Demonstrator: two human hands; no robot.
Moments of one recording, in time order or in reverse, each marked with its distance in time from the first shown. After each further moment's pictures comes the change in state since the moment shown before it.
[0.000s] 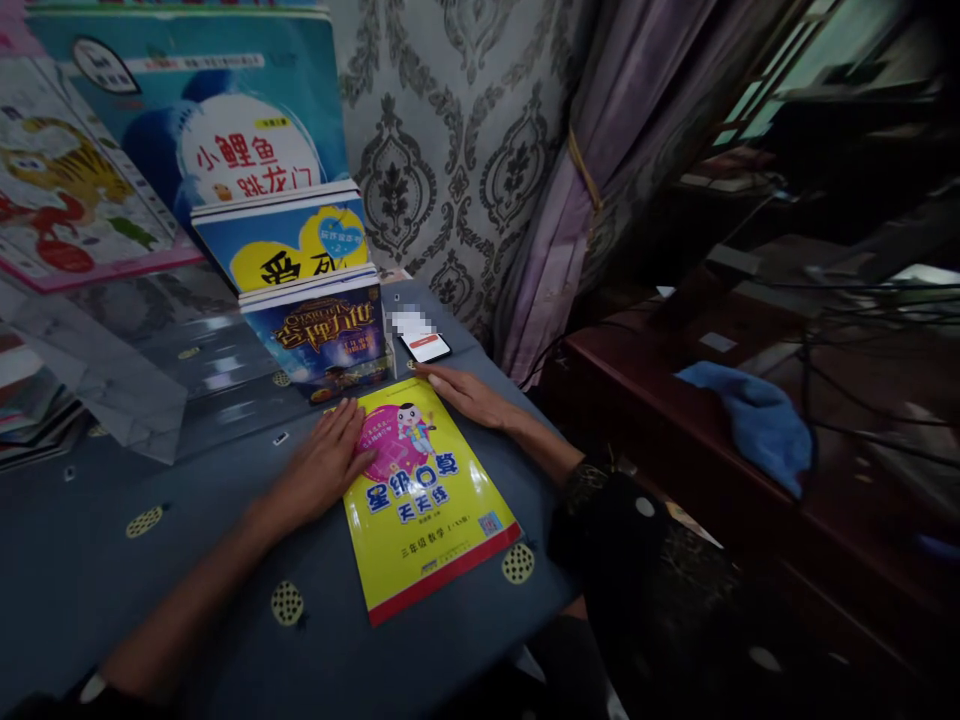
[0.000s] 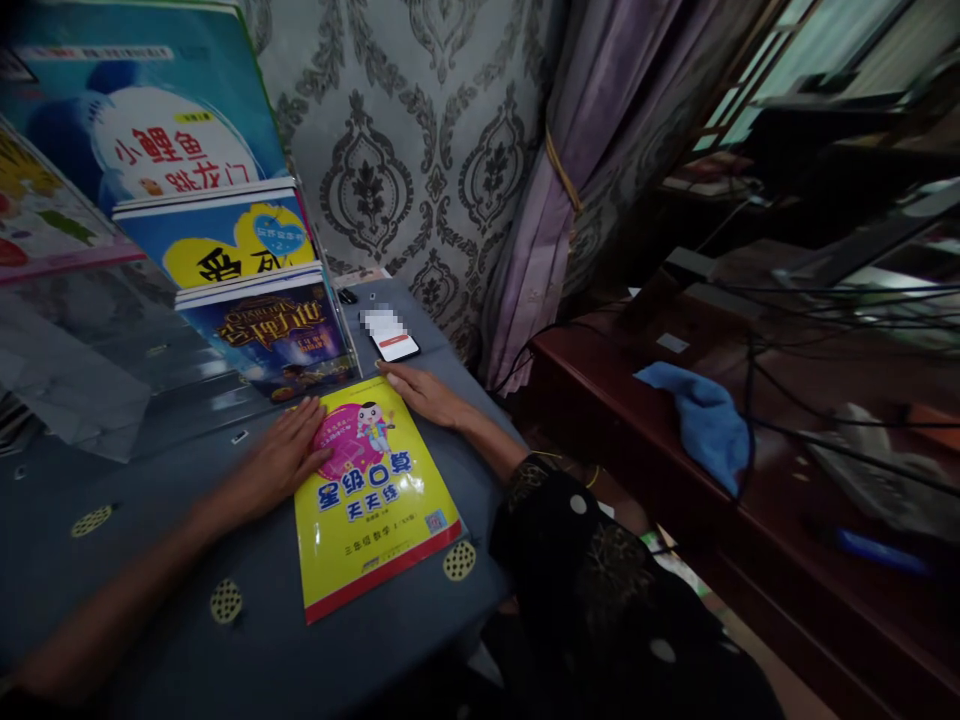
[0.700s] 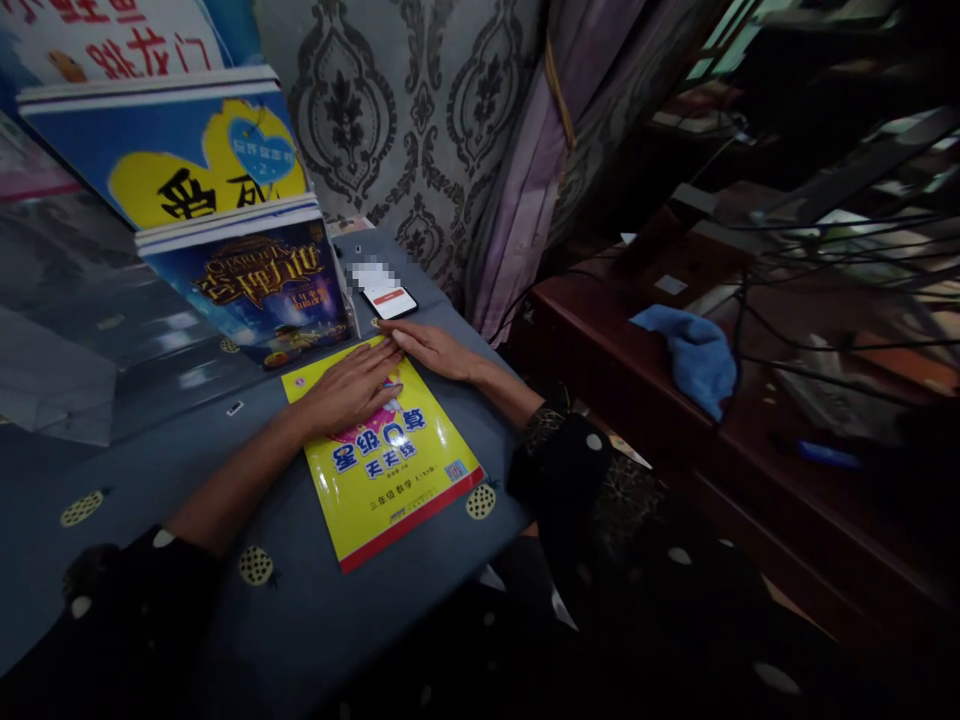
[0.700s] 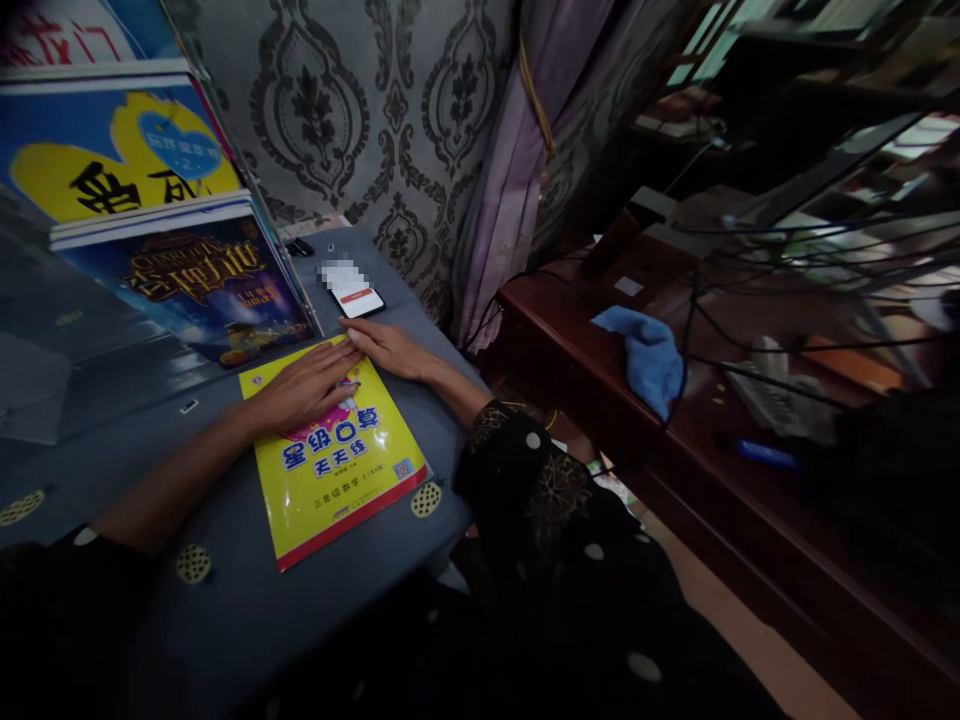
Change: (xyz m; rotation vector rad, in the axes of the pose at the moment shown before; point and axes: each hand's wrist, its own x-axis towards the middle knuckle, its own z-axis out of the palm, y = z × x) left_hand 0.084 0.037 0.001 -0.091 -0.153 0.357; right_hand 0.001 0.007 0.002 -0.009 -0.008 -0.023
